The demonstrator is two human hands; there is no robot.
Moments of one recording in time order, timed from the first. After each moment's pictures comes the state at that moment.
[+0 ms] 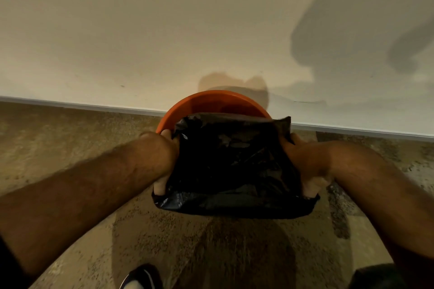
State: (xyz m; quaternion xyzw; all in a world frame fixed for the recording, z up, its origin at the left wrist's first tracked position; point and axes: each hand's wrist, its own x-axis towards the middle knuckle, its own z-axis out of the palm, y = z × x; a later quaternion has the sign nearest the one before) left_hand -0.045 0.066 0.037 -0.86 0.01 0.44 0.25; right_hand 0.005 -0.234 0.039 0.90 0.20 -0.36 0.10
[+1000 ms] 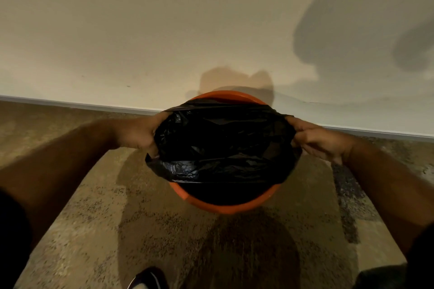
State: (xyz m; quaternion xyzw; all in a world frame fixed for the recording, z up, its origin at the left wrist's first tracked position) left_hand -0.011 0.185 0.010 -0.84 0.00 0.38 -0.39; right_hand 0.061 -0.264 -0.027 0.67 0.10 -0.42 -0.60
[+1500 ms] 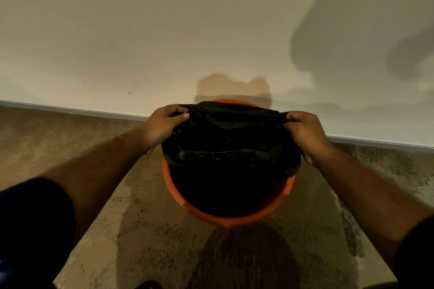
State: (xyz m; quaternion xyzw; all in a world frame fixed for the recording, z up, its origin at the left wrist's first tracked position) left_hand 0.022 0.152 -0.026 -0.79 -0.16 0.10 -0.58; right_hand 0.074 -0.206 -0.028 0.80 -0.07 -0.10 -0.58
